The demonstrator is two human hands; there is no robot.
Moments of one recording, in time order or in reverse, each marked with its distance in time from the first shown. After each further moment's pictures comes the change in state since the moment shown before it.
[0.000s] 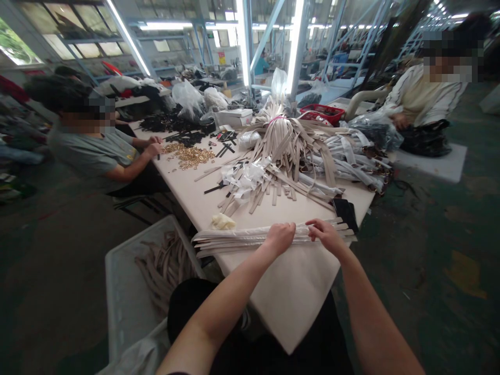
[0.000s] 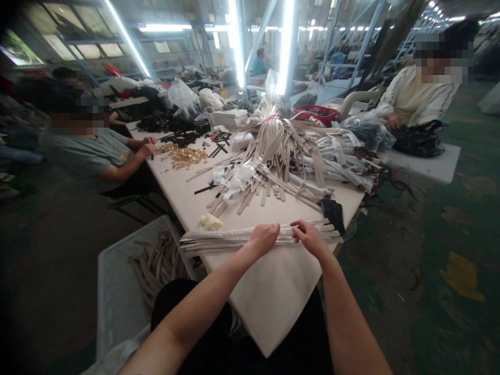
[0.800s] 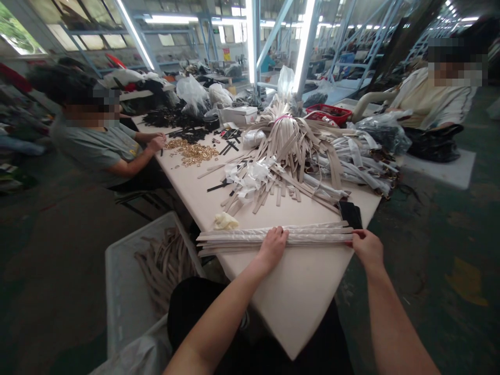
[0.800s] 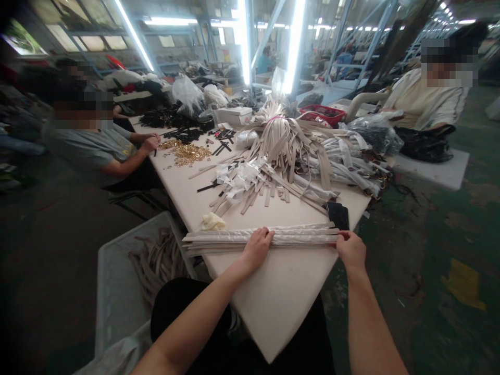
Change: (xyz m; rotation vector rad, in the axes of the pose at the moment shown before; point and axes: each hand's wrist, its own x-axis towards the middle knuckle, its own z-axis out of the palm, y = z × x) left_hand -0.046 -0.029 0.023 -0.050 0.109 -0.056; right_hand -0.026 0.085 -0.062 -0.304 0.612 0.409
